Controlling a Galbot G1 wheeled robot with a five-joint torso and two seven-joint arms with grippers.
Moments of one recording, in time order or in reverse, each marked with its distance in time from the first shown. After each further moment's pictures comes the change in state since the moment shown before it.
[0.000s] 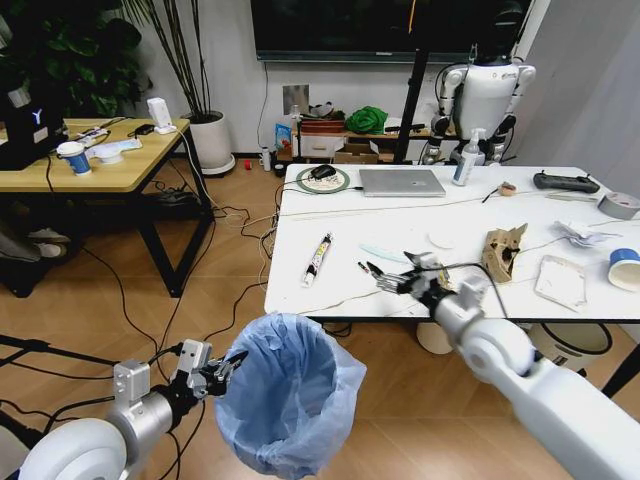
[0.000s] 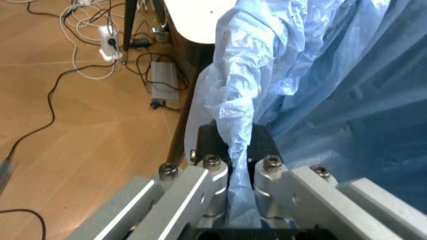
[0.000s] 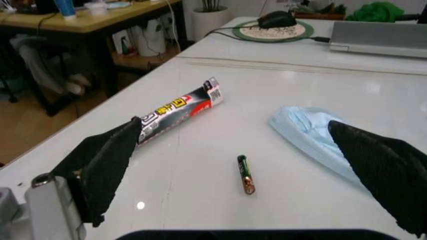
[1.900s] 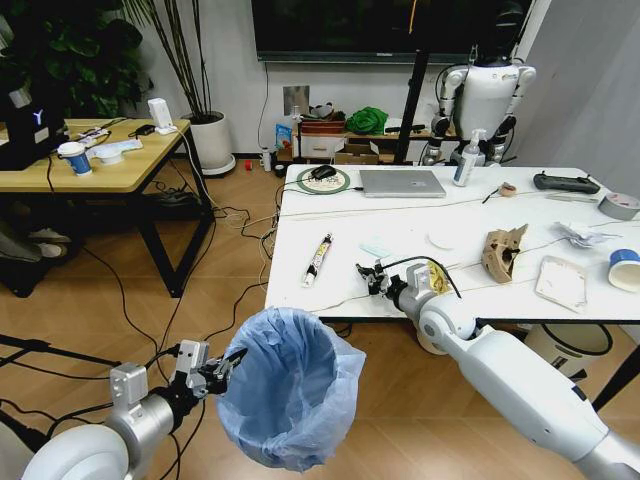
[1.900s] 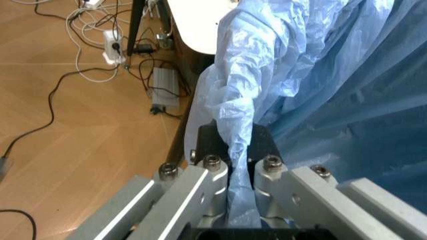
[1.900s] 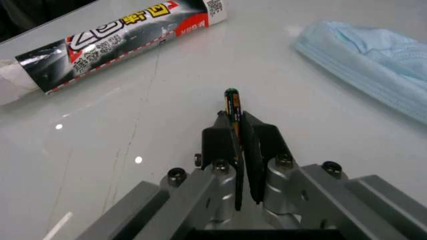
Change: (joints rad) left arm -0.007 -0.071 -0.004 -0.002 0.010 0.001 -0.006; right arm 0.161 0.088 -0.160 -0.231 -0.029 -0.099 -0.048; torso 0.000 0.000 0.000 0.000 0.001
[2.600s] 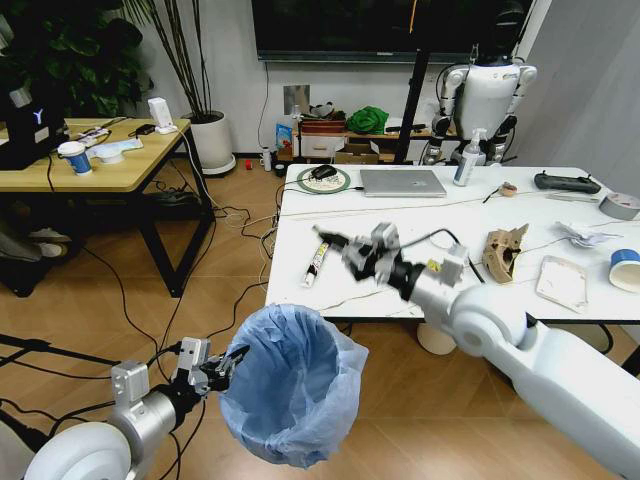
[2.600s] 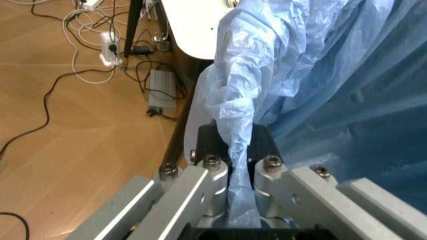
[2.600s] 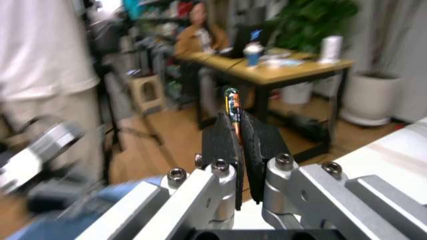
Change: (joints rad) left arm -0.017 -0.008 0.009 -0.004 -0.008 0.008 -0.002; right arm -0.083 -0.289 0.032 0.513 0.132 0.238 -0.344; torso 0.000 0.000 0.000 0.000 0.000
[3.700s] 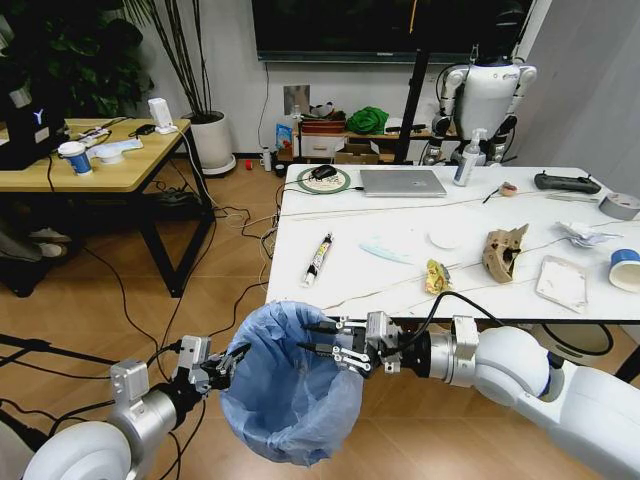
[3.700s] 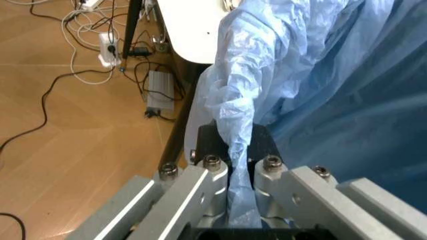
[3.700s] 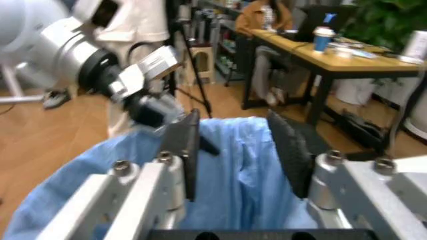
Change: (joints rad) left arm 0.003 -0.008 -0.008 -0.014 -0.010 0.006 -0.009; right arm -0.072 -0.097 -0.038 0.037 -0.141 0.100 -0.194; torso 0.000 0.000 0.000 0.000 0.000
